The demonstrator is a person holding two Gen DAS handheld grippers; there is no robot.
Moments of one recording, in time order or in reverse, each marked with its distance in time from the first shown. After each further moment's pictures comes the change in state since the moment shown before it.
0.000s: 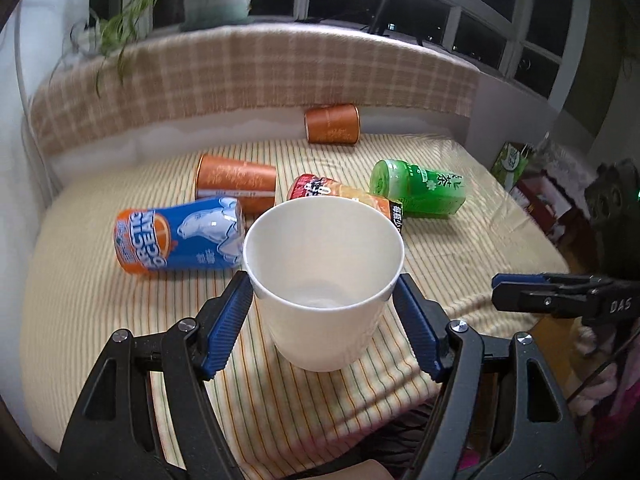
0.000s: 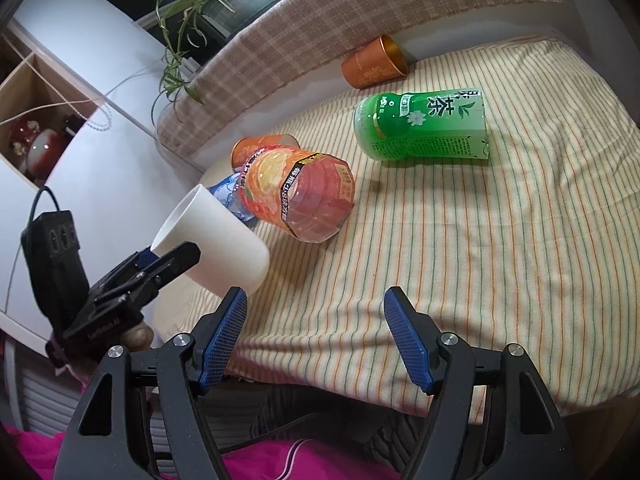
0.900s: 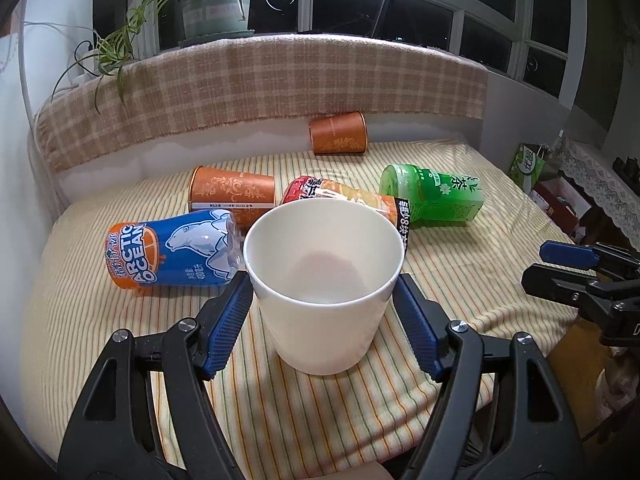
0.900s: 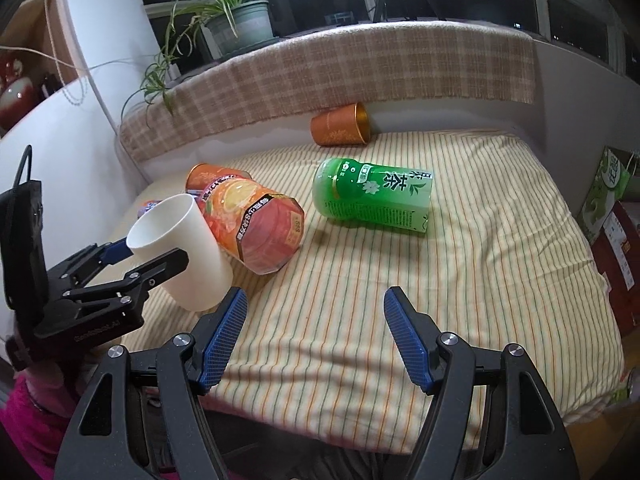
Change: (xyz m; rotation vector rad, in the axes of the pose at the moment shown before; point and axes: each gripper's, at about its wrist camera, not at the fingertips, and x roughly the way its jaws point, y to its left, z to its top) left arm 0.025 -0.012 -0.008 0.017 -0.070 0.060; right arm -0.017 0.025 -0.005 -0.197 -0.186 -0.309
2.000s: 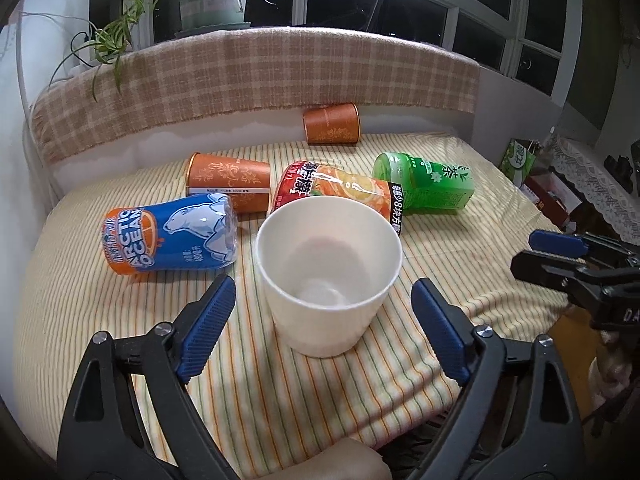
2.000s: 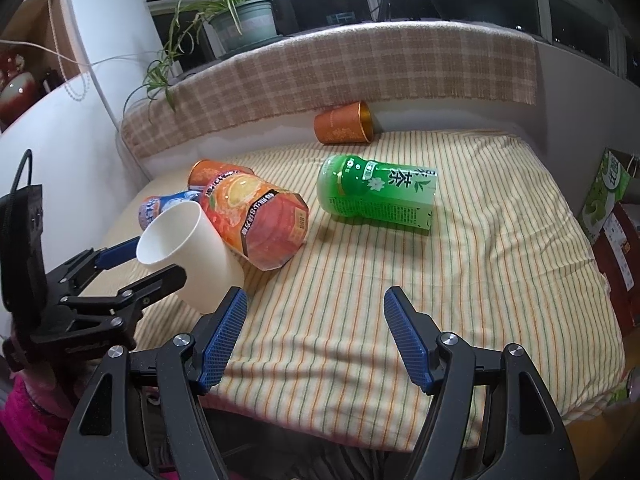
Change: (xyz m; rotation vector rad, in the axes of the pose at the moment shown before) left arm -0.011 0.004 -0.009 0.001 0.021 -0.036; right arm -0.002 0.007 -0.002 -0.015 -0.007 -0.002
